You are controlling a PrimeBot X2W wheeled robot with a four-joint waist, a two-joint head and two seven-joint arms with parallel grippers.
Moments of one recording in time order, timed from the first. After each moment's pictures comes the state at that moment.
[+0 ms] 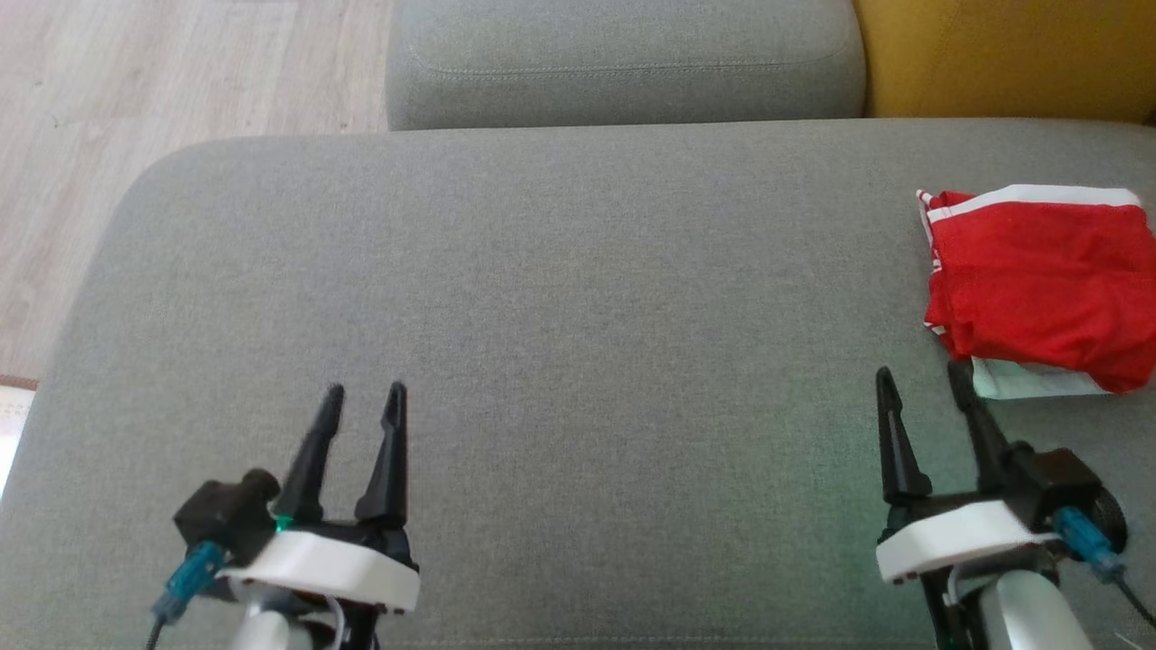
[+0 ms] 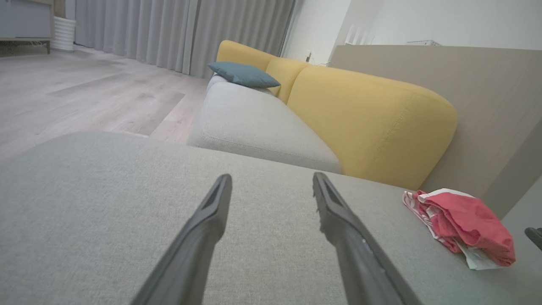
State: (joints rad) left arm 0.02 0.04 -0.18 0.13 -0.35 -0.09 -0.26; right arm -0.05 -0.05 0.01 0.29 0.08 0.13 -0.25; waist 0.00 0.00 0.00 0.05
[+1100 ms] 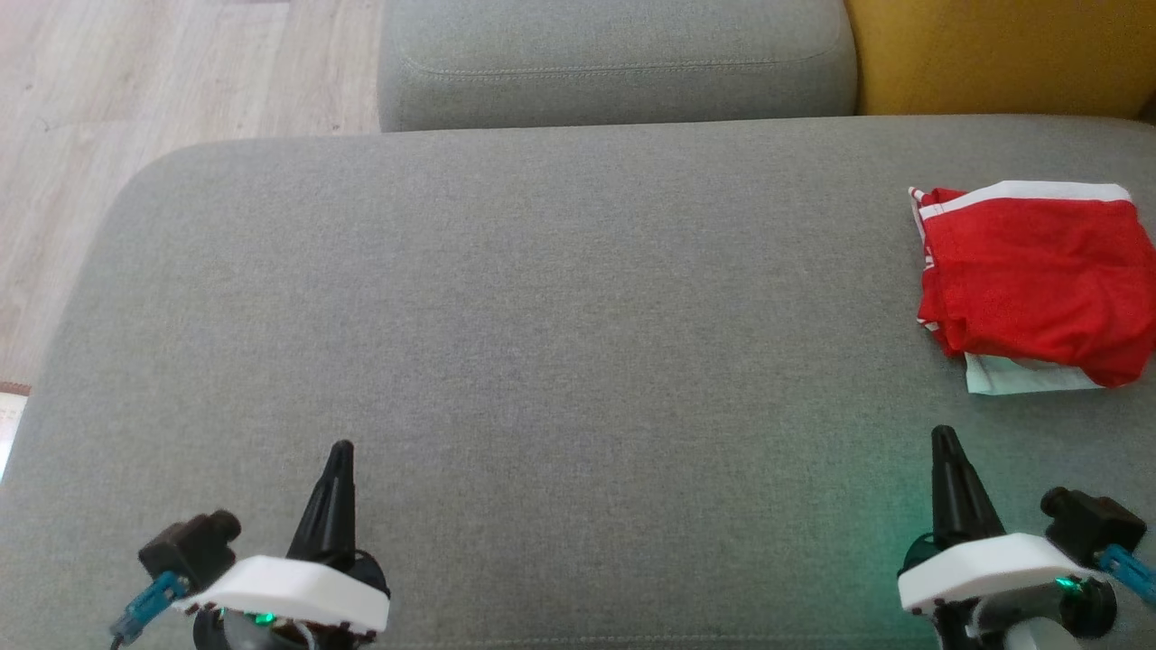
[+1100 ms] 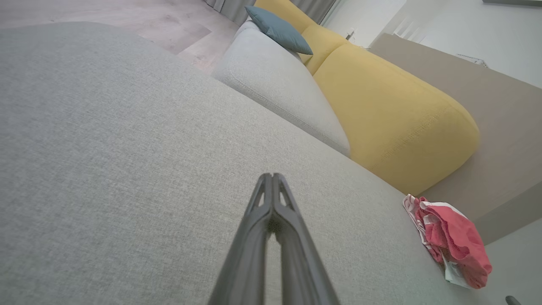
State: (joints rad) left arm 0.06 0.05 -0.15 0.24 -0.63 -0.09 -0.19; right arm 0.01 -0.04 -0.02 0.37 0.41 0.13 -0.17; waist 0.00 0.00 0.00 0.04
